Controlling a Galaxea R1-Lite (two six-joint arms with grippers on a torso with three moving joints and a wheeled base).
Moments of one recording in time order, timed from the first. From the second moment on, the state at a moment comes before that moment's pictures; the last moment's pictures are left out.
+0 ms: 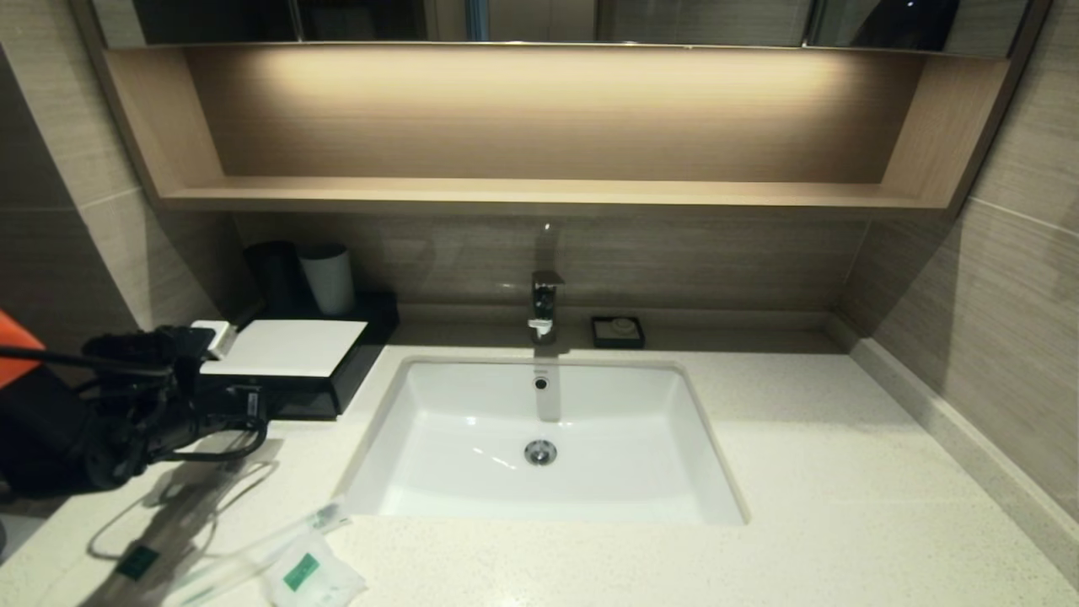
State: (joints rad) left arm 0.23 2.10 -0.79 -0.78 -0.20 0.19; right arm 0.00 0.00 0.00 0.00 0.00 0.00
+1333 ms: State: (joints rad) left arm 0.23 2.02 -0.83 -0.47 -0.20 0.24; right arm 0.00 0.00 0.00 0.00 0.00 -0.01
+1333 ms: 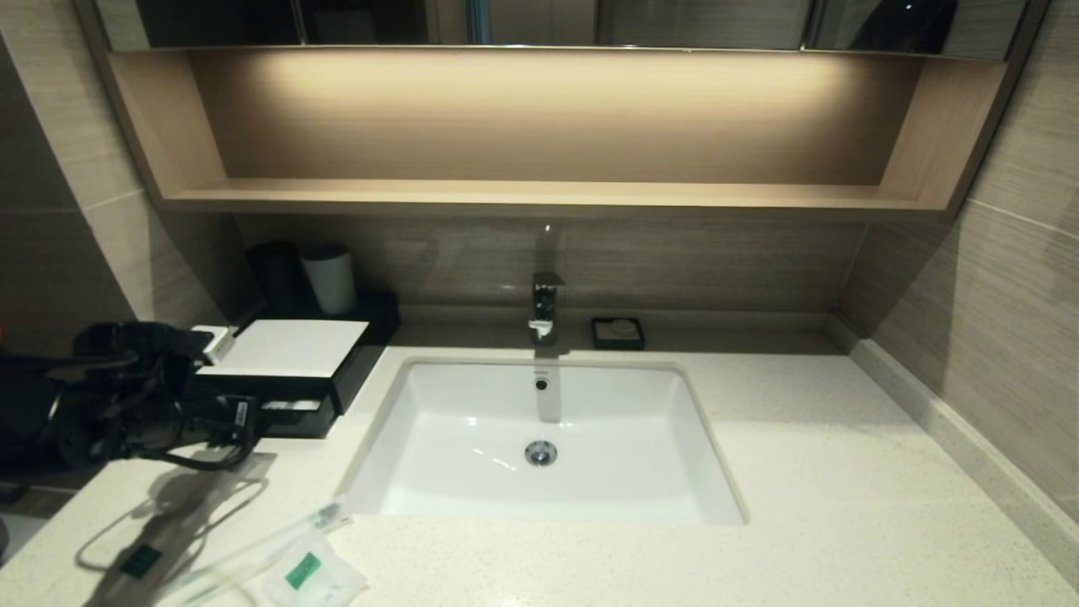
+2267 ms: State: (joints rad) left arm 0.24 1.98 -0.84 -0.39 -0.20 0.27; right arm 0.00 0.00 0.00 0.00 0.00 -0.01
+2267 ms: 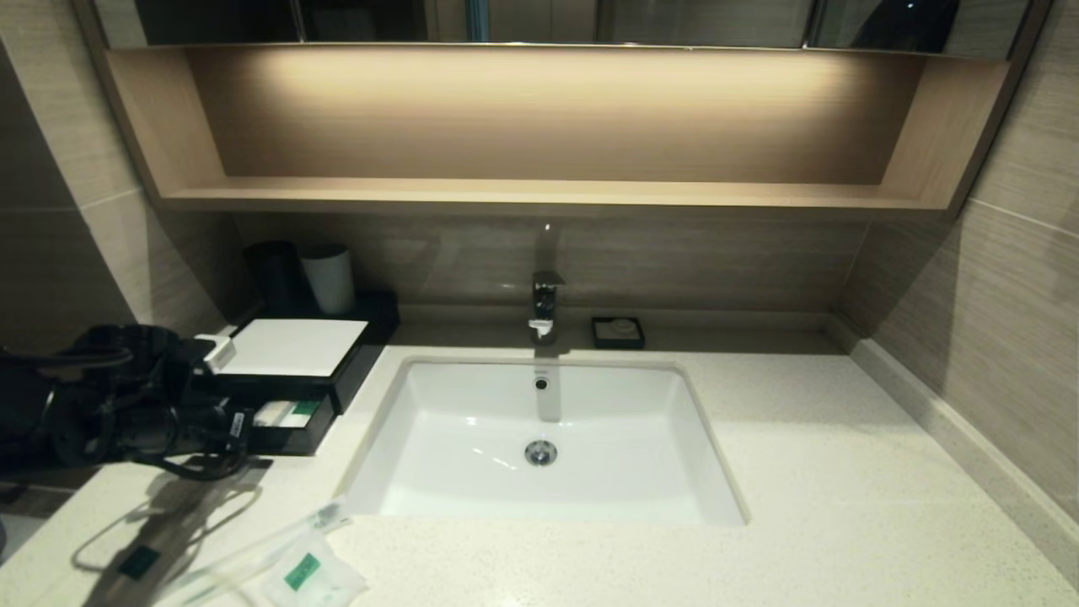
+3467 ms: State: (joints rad) left arm 0.24 1.89 -0.87 -0.18 -0.15 0.33; right arm 0.00 0.00 0.00 0.00 0.00 0.00
